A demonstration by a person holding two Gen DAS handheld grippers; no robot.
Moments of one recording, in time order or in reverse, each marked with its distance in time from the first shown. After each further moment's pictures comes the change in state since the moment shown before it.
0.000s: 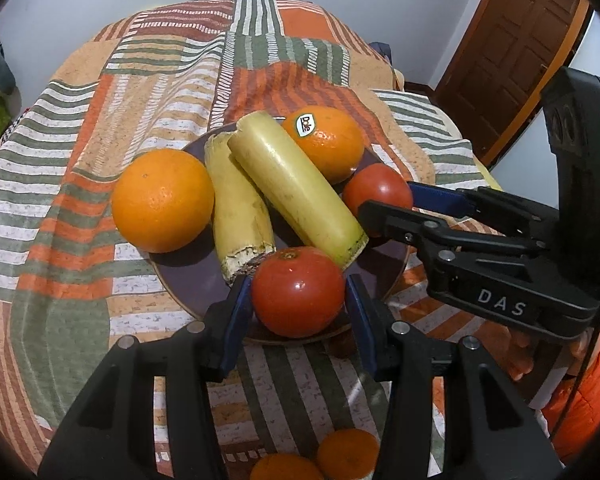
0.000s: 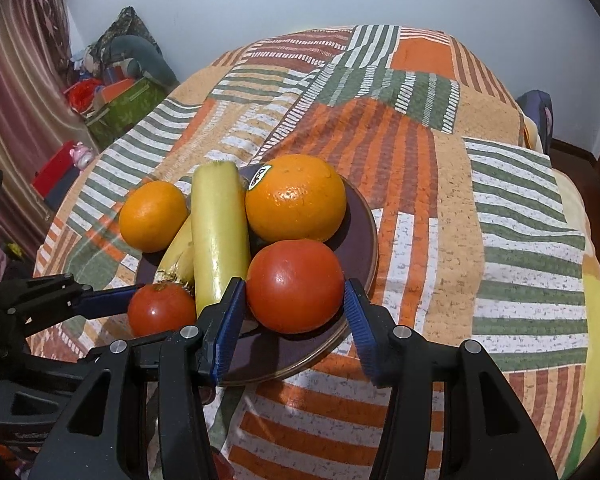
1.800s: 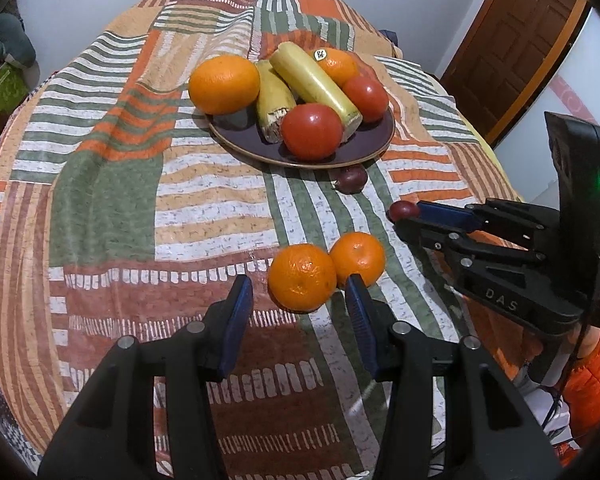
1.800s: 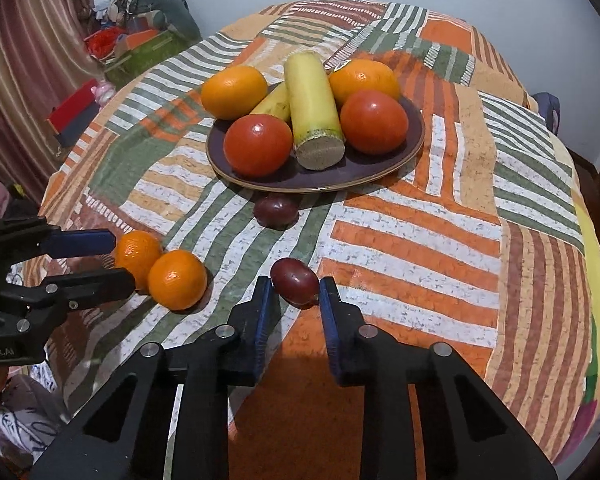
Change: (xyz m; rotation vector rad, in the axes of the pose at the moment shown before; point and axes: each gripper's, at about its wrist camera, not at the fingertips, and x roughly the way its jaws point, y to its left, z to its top) left arm -0.062 0.001 -0.102 -0.040 0.046 0.021; right arm -0.026 0.052 -0.081 -0.098 0.105 -0.025
